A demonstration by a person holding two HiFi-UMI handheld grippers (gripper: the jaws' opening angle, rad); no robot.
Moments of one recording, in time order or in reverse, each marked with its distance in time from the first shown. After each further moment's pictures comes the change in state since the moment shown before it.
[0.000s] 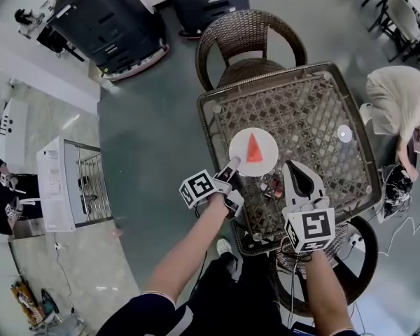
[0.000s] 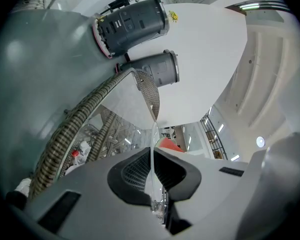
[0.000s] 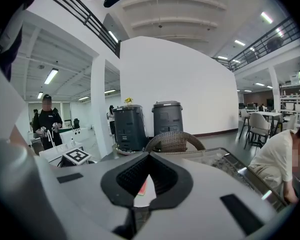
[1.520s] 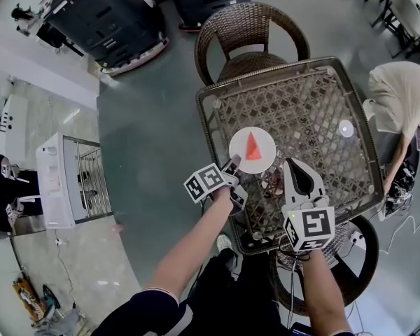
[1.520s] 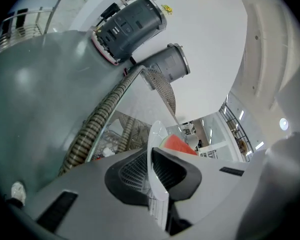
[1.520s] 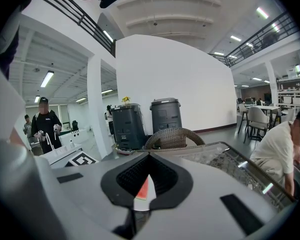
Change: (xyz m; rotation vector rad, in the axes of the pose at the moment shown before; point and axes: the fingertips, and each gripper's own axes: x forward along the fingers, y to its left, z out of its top) left arm 0.013 0.044 -0.001 0.106 0.004 0.242; right arm 0.010 -0.004 -0.012 0.048 0.021 -0.008
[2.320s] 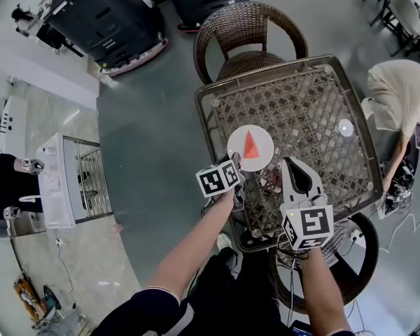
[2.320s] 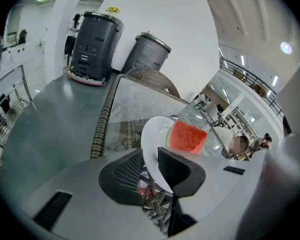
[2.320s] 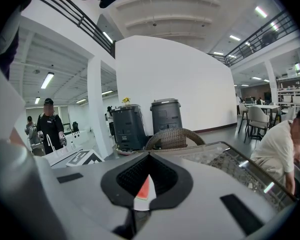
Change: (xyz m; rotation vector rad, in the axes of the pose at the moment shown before) left arm 0.000 0.004 0.000 0.490 0.048 0.287; right arm -0.007 0.003 -0.002 0.009 -0.009 0.005
